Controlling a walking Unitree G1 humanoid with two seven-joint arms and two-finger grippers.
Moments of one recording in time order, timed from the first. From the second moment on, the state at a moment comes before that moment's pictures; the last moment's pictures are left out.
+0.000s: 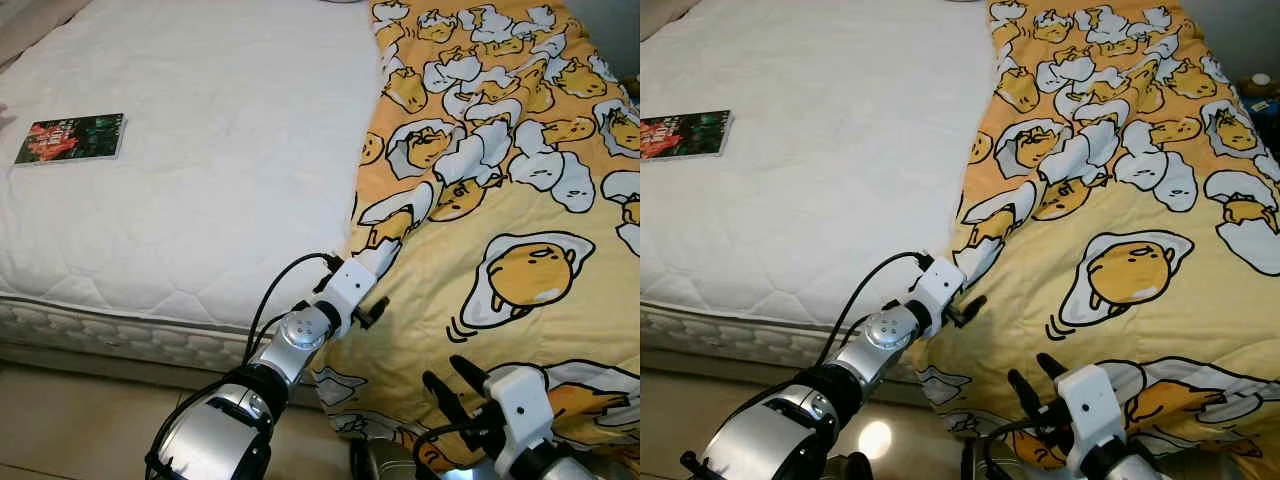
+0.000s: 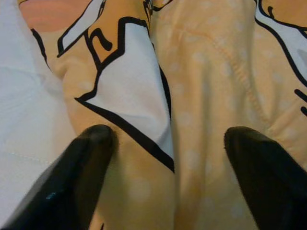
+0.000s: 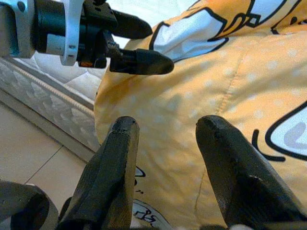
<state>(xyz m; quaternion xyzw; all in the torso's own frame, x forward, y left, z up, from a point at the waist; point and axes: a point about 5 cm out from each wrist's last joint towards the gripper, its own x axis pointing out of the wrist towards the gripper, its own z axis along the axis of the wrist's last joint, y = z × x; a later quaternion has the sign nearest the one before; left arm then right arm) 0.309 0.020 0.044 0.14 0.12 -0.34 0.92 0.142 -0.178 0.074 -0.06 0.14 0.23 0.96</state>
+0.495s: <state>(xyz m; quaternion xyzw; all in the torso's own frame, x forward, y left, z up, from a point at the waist) 0.301 0.011 0.044 0.22 0.06 -0.37 0.90 0.146 -0.177 0.075 -0.07 0.14 0.23 0.96</state>
